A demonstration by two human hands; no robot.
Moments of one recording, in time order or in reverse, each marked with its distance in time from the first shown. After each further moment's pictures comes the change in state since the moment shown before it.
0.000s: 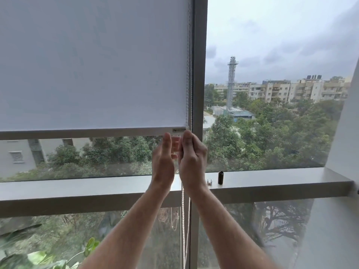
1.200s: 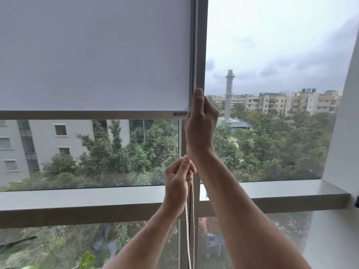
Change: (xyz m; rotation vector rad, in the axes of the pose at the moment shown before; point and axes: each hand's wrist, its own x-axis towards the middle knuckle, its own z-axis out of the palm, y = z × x) left_hand -0.026 0.001 0.017 -0.168 -0.111 0.000; right_hand 0.070 -0.081 0.030 0.004 0.158 -0.188
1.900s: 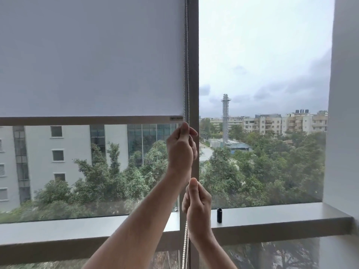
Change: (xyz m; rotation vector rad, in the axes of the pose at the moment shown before) left_hand 0.072 0.107 0.053 -0.156 -0.040 0.106; right_hand -0.094 0.062 -0.065 0.058 -0.120 0.288
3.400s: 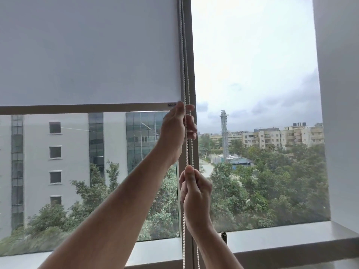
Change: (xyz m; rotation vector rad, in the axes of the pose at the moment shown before) left_hand 0.056 0.082 0.018 0.124 -0.133 0.043; right_hand 0.051 -0.058 0.036 0.030 -0.024 -0.235
